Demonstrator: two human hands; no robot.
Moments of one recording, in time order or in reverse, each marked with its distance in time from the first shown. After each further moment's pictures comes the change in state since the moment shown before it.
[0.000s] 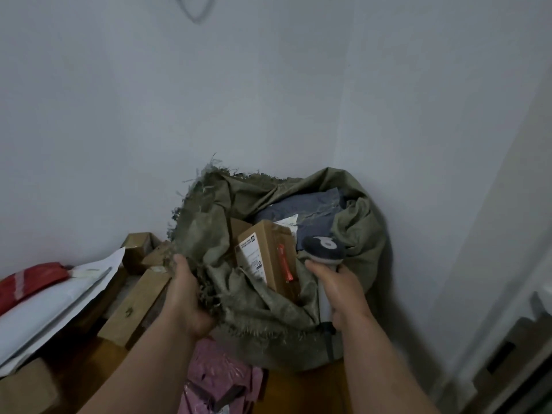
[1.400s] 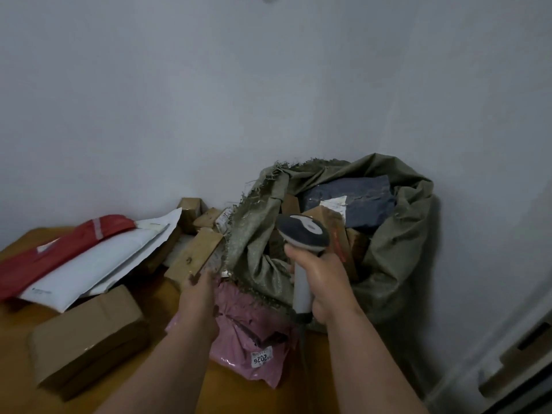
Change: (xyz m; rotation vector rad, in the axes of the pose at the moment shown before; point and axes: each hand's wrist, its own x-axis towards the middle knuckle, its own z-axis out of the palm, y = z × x) left_hand -0.060 -0.009 -0.120 0.247 0.597 0.250; right_hand -0.115 0.028 0.096 0.051 -0.258 -0.146
